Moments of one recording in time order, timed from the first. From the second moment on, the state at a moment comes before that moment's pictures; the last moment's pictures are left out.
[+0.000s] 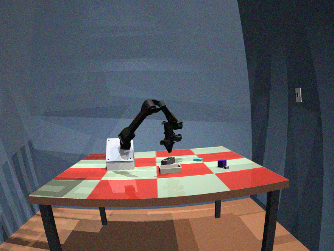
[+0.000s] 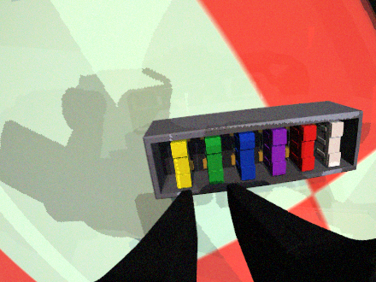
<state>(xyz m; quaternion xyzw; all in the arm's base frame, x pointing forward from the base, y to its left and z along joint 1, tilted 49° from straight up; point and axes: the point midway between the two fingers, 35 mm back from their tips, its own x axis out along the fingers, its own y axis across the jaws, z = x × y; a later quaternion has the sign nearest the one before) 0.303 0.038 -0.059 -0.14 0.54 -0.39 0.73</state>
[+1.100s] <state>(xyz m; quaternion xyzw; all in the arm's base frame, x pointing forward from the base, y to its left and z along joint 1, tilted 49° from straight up) 0.305 0.016 -0.074 -0.14 0.54 -0.40 0.73</state>
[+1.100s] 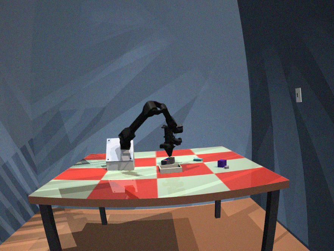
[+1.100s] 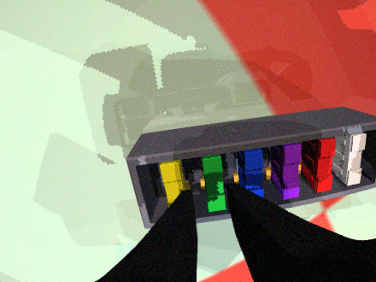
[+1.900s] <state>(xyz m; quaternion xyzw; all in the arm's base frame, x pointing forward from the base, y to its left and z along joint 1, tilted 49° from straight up) 0.305 0.009 -0.081 -0.14 0.54 -0.40 0.73</state>
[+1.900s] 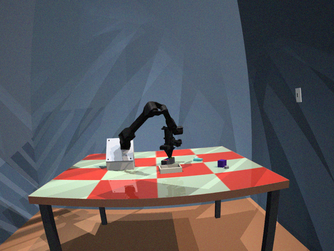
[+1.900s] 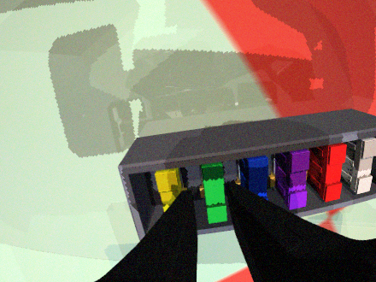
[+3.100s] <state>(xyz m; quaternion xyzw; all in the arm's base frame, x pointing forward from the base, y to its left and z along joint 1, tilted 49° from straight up) 0.304 0.004 -0.084 -0.15 0.54 -0.40 0.73</state>
